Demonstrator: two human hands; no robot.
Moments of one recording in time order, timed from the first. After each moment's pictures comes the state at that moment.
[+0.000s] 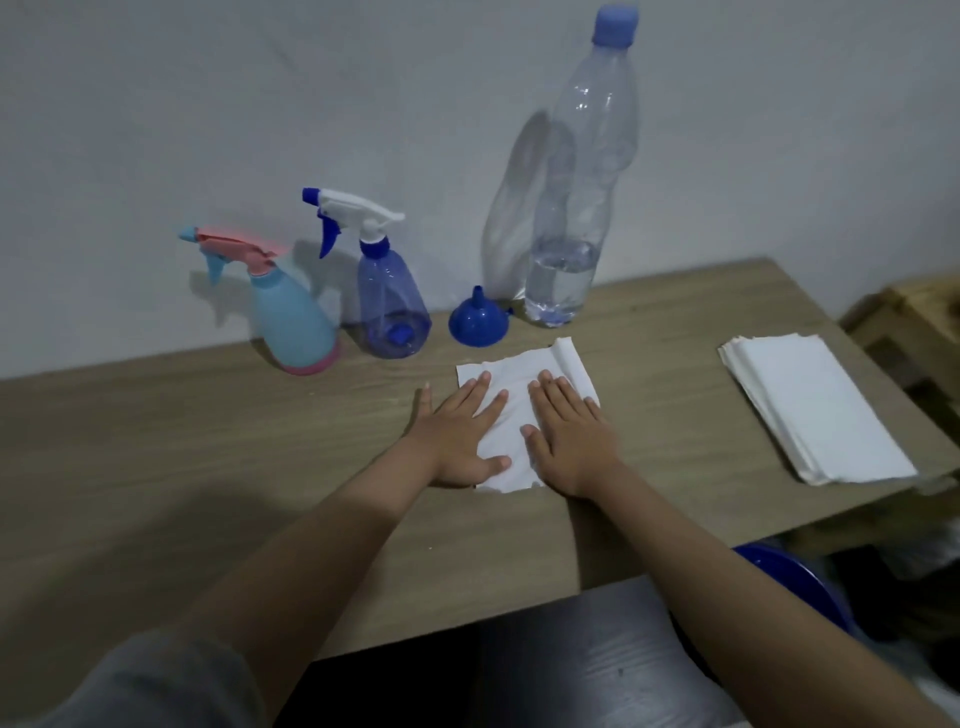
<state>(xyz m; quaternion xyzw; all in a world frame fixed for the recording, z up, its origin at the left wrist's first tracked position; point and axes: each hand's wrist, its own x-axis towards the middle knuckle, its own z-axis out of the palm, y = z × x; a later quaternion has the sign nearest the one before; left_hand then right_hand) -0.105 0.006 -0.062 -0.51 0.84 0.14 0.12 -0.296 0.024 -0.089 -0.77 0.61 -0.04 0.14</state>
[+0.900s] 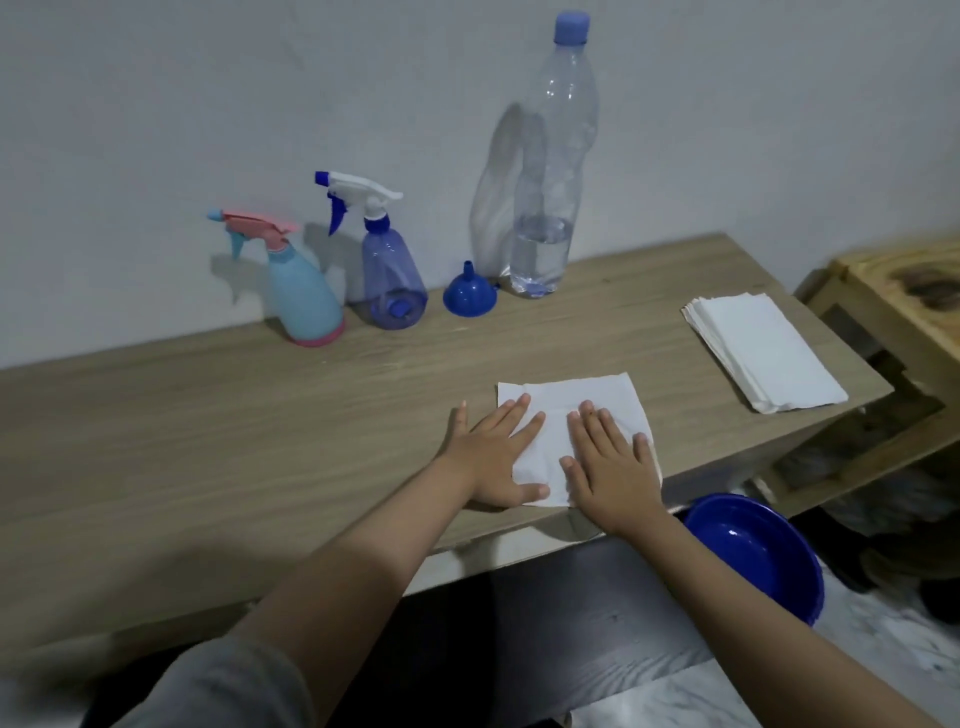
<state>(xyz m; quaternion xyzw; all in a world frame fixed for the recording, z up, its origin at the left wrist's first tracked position) -0.144 0.094 -0.065 -0.45 0.87 0.15 0.13 -0.331 0.148 -0.095 -0.72 0.69 -0.02 0.12</state>
